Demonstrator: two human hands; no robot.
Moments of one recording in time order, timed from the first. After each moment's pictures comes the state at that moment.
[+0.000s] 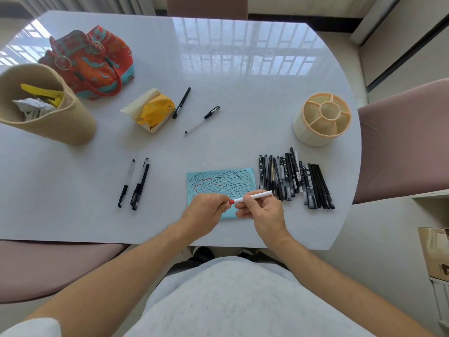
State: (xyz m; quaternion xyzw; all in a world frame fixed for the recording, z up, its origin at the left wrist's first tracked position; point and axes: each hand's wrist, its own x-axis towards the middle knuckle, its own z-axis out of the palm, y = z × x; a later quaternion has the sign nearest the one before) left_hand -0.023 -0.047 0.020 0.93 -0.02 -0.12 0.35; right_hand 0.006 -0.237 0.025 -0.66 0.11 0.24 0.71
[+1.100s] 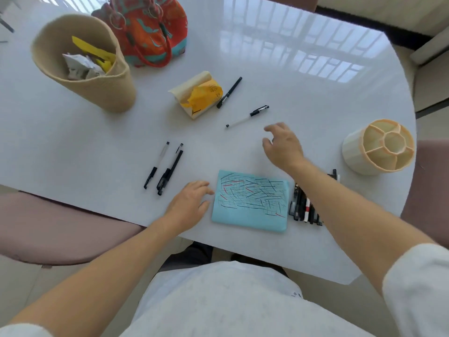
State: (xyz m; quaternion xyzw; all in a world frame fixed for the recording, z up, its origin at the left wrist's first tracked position) left_hand -0.059 0.054 -0.036 0.91 0.15 -0.15 0.34; right_hand 0.205 -0.127 -0.005 -0.94 -0.22 0.18 0.20
